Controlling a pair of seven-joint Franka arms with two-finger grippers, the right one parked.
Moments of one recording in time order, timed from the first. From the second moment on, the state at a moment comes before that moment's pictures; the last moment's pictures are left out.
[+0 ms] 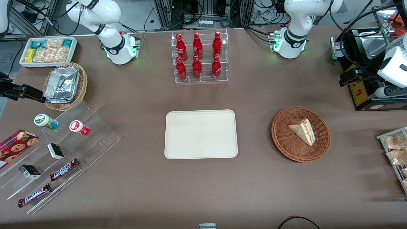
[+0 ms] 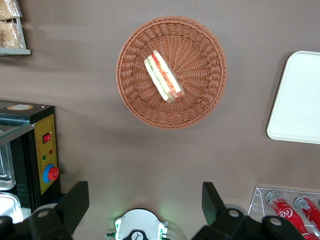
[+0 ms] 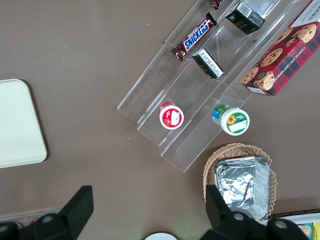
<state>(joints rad) -0.06 -0.01 0.02 -1.56 0.00 1.39 -0.16</state>
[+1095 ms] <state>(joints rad) -0.06 -0.02 0.03 -1.96 0.06 1.94 -0.49</state>
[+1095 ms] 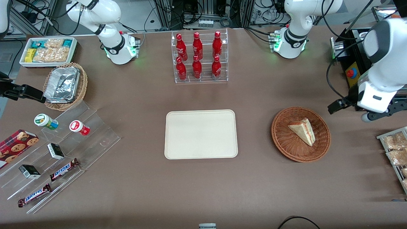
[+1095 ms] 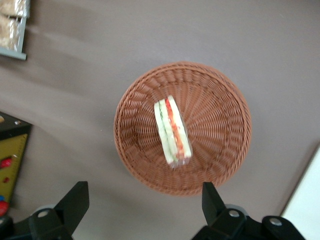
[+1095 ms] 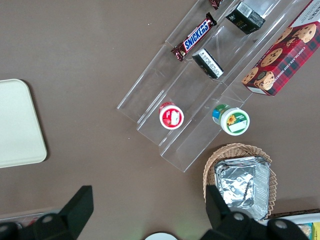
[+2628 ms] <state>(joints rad) -0.13 0.32 0.03 -2.09 0.07 2.27 -0.86</state>
